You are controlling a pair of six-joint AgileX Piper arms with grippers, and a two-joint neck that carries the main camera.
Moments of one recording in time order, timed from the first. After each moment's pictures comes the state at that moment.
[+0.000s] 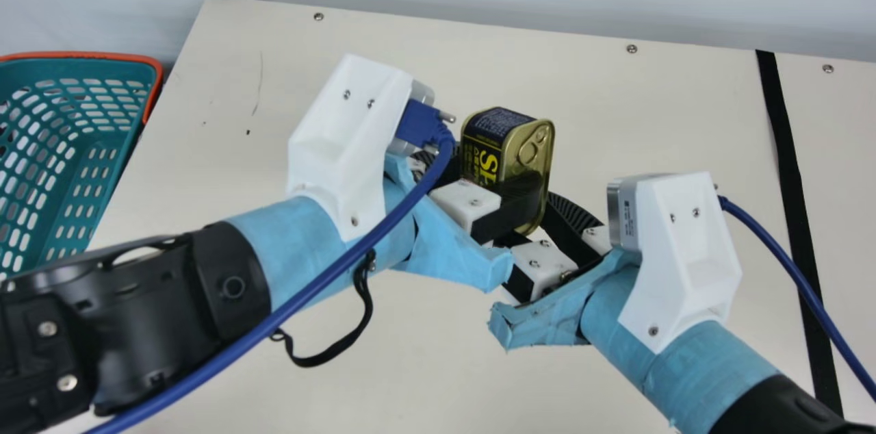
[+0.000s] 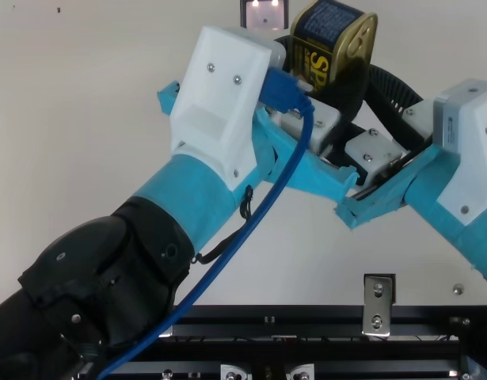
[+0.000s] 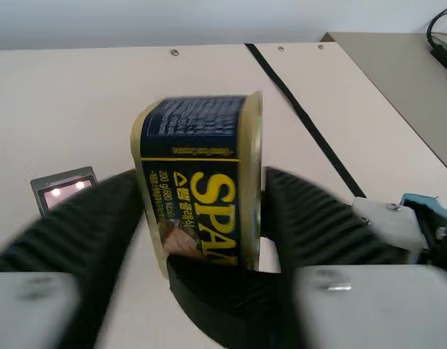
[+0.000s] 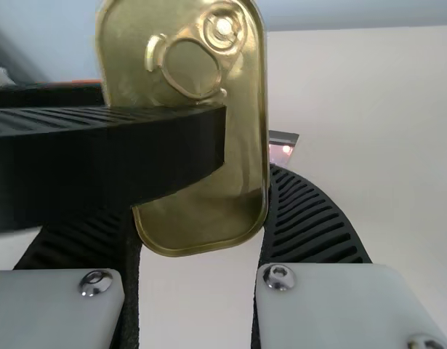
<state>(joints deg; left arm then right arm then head) -53.4 79.7 -53.2 31.8 12.0 -60.8 34.6 64.5 -33.3 33.3 0.7 -12.2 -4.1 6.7</state>
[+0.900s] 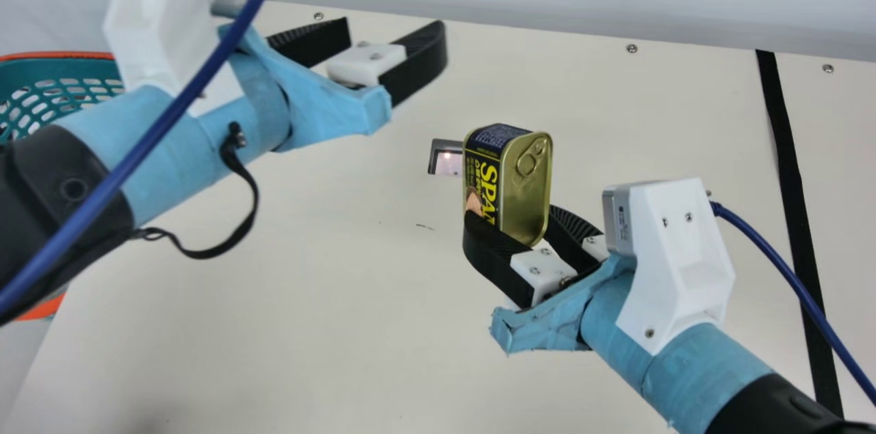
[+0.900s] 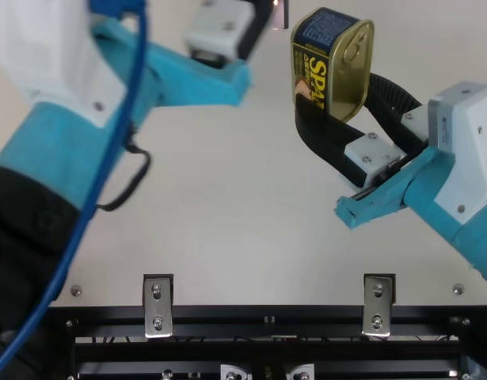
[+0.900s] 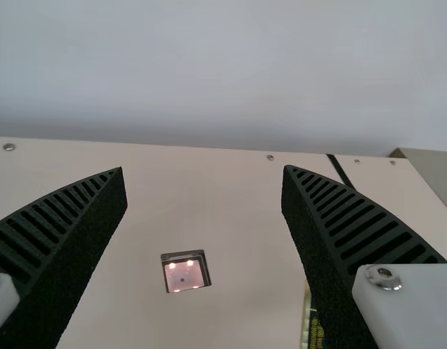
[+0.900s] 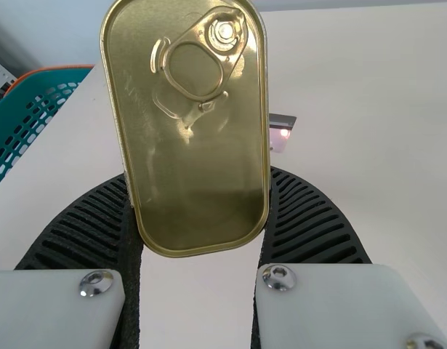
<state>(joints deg) -39.7 70.9 -52.9 46.3 16.7 -73.6 34.5 64.7 -33.1 33.3 2.0 -12.2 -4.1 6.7</state>
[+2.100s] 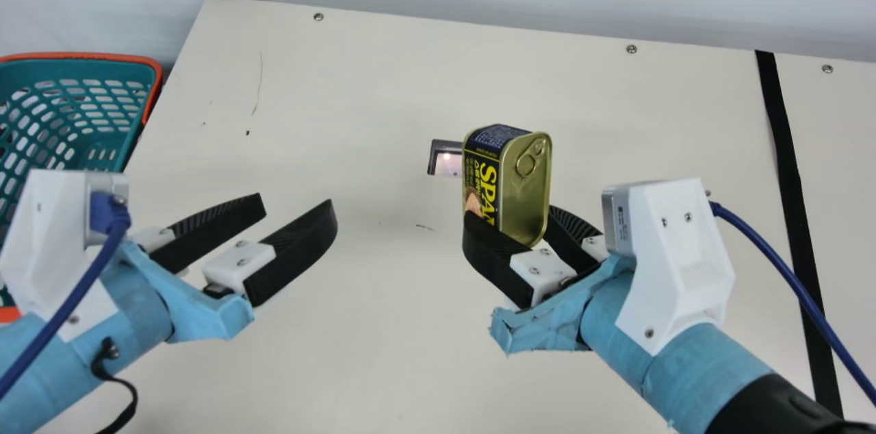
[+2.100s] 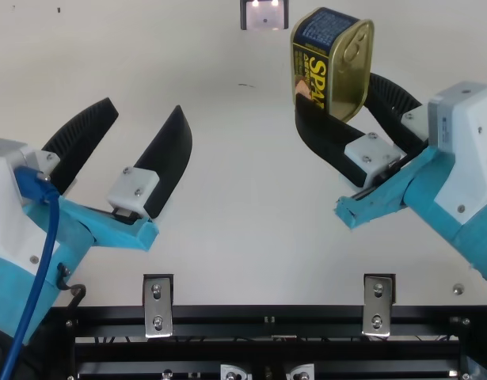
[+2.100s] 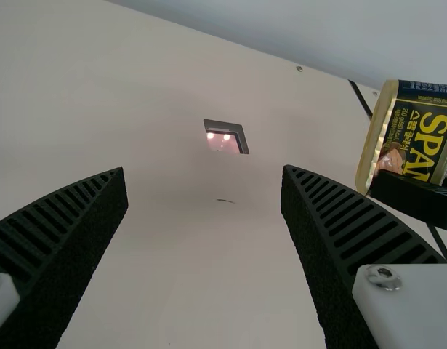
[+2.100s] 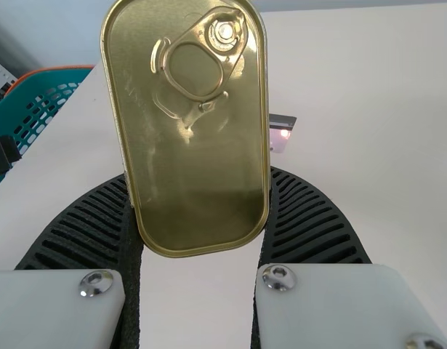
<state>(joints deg) -40.5 47.5 -22.0 38.8 12.3 -75.0 34.5 64.7 -33.1 33.3 2.0 -12.2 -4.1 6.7</state>
